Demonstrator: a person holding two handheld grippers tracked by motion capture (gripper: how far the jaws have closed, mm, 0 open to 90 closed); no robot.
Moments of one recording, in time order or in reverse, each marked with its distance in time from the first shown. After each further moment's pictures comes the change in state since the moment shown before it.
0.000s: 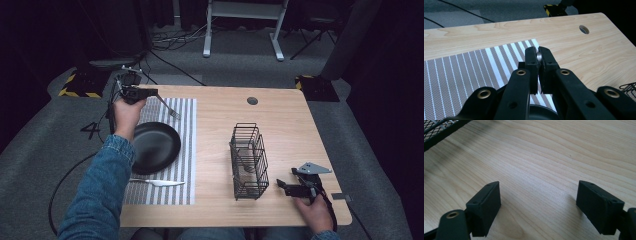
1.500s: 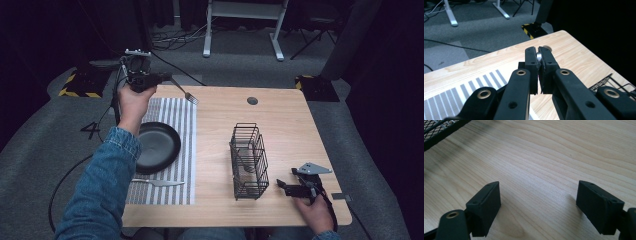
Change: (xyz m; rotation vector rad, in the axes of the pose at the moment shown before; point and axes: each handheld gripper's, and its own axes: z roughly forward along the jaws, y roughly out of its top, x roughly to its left) left arm -0.069 0.037 -0.042 -0.127 -0.124 0.157; right arm 0.000 0.000 0.000 -0.001 0.002 -0.002
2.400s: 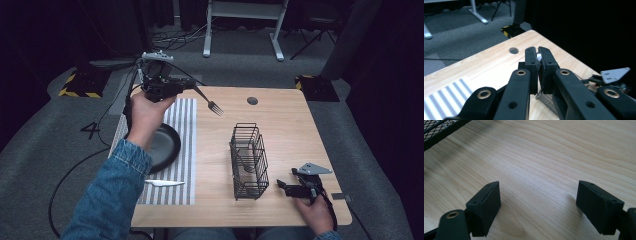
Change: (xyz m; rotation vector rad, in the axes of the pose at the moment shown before) left arm -0.104 0.009 -0.031 0.003 -0.116 0.126; right arm 0.000 -0.001 -0.001 -0.001 0.000 -0.004
